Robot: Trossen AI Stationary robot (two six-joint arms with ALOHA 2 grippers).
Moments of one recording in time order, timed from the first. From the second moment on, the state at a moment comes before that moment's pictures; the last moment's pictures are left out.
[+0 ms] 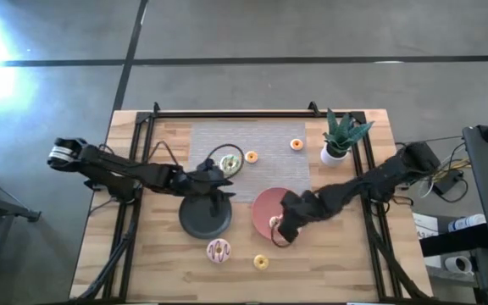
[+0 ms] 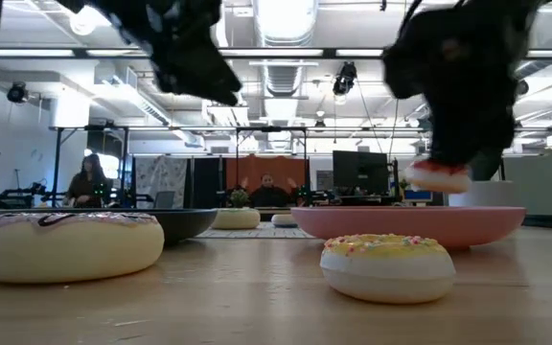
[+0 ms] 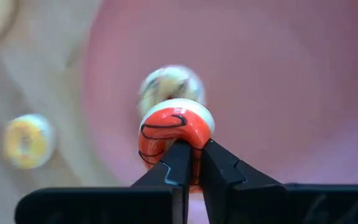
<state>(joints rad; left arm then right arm) -0.17 1.30 0.85 -0.14 -0.29 -0.37 0.35 1.59 0.95 -0.54 0.12 1.05</state>
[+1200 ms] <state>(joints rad) -0.23 1.20 0.68 0.03 -0.19 -0.43 0.39 1.67 1.19 -0.66 0.09 0.55</state>
